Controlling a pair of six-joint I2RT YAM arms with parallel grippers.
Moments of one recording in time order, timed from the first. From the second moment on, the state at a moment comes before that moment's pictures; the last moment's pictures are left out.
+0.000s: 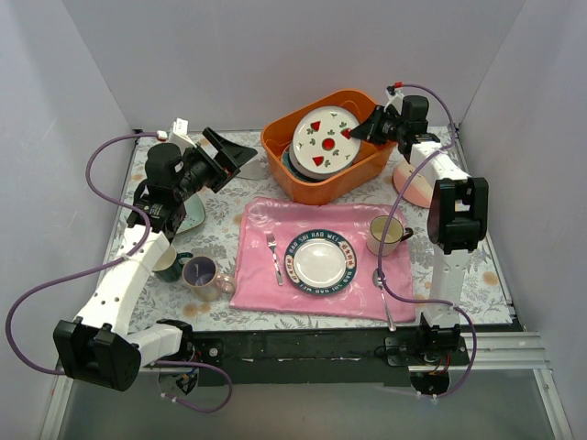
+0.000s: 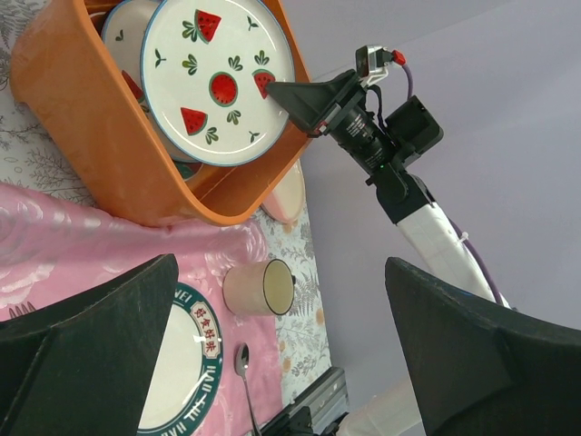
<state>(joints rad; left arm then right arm) -0.23 1.15 1.10 -0.13 0.36 -0.97 0.10 2.15 1.77 -0.01 -0.67 0.49</state>
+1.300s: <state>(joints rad) -0.22 1.11 1.09 -0.17 0.33 -0.97 0.13 2.23 1.80 -0.02 -0.58 0.41</state>
